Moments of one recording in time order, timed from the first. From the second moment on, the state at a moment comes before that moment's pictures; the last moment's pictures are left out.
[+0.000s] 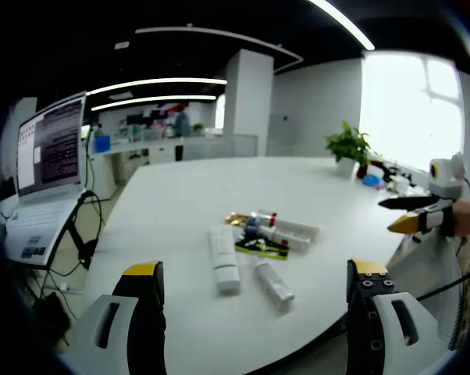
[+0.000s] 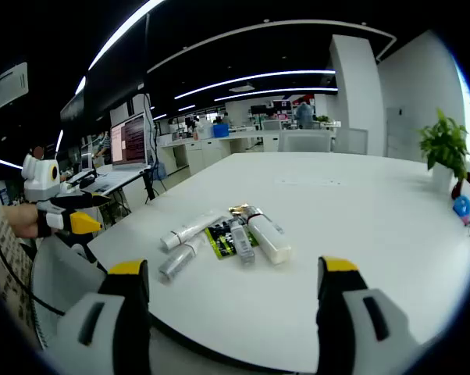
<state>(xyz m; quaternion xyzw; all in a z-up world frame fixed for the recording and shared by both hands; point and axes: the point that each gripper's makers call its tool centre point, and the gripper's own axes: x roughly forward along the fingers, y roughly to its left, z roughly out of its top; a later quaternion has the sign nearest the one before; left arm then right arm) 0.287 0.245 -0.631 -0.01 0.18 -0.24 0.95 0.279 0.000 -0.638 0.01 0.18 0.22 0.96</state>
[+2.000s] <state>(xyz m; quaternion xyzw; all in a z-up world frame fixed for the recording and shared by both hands) 0.285 0.241 -0.637 0.01 0.19 -0.26 0.95 0.280 0.003 -0.643 0.02 0.23 0.22 0.95</state>
